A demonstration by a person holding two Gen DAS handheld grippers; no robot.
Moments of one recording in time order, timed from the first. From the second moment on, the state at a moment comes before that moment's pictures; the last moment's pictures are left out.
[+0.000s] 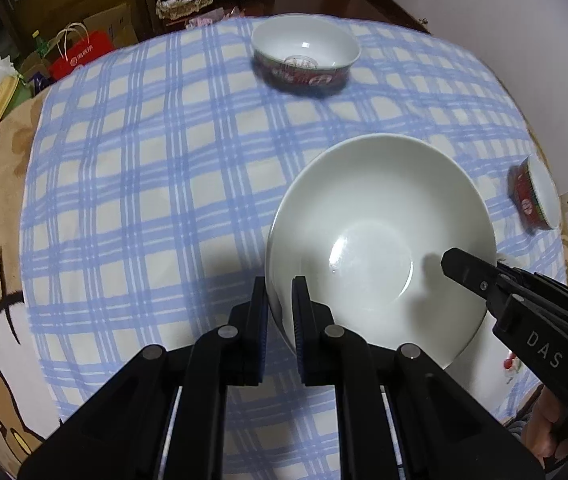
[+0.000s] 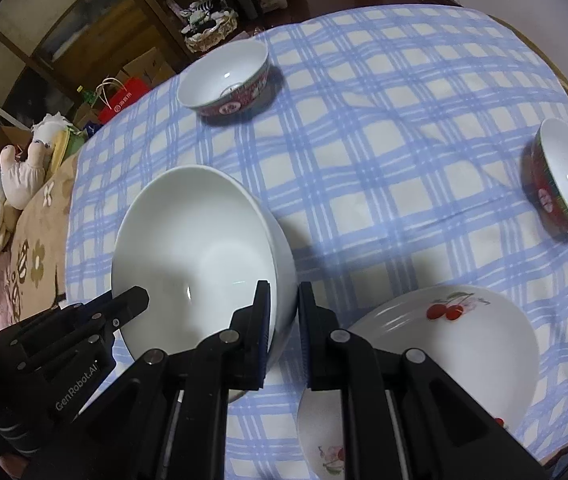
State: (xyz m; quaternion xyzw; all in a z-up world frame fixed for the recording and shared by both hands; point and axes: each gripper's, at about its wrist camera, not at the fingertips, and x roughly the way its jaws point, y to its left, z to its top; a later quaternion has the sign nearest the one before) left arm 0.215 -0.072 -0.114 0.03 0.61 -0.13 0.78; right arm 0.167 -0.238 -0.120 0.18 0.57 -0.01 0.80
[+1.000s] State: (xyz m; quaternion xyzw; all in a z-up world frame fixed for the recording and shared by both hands) left arm 0.225 -0.076 -0.145 0.04 0.60 -0.14 0.79; right arm 0.175 -0.228 -0.142 0.11 0.56 -0.02 0.82
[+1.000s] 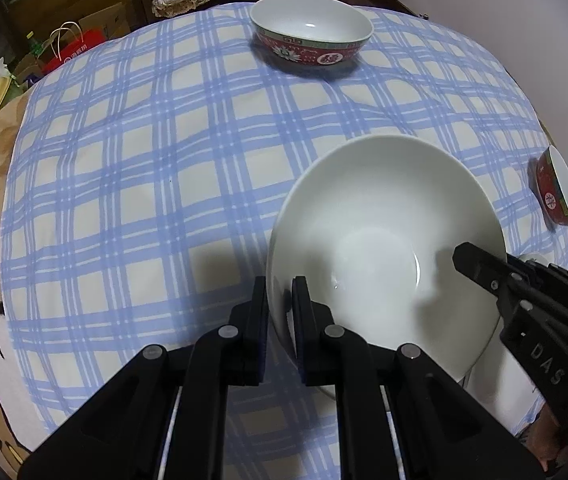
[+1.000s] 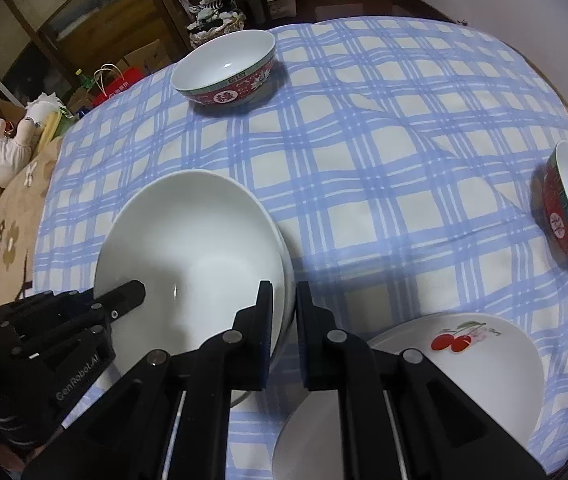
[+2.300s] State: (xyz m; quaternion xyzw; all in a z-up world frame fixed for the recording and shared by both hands) left arm 0.225 -0.068 -0.120 0.05 0.57 -0.13 0.81; right arm 0.177 -0.235 -0.132 0.13 0.54 -0.02 0.83
